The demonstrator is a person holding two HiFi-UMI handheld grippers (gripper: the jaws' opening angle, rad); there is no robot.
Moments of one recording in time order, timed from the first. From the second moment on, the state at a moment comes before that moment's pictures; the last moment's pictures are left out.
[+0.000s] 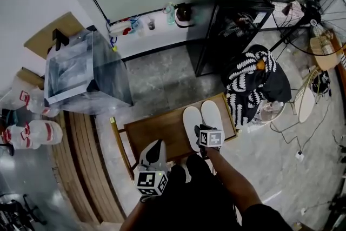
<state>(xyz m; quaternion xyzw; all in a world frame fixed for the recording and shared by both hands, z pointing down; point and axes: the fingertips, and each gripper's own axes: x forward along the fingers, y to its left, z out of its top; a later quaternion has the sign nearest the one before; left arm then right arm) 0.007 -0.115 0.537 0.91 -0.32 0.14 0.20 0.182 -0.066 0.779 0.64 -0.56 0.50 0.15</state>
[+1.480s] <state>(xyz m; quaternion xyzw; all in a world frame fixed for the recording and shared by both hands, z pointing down) -0.014 -0.068 0.476 0.93 -0.32 0.09 0.16 0.098 0.003 0.498 0.68 -0.70 0.23 0.04</state>
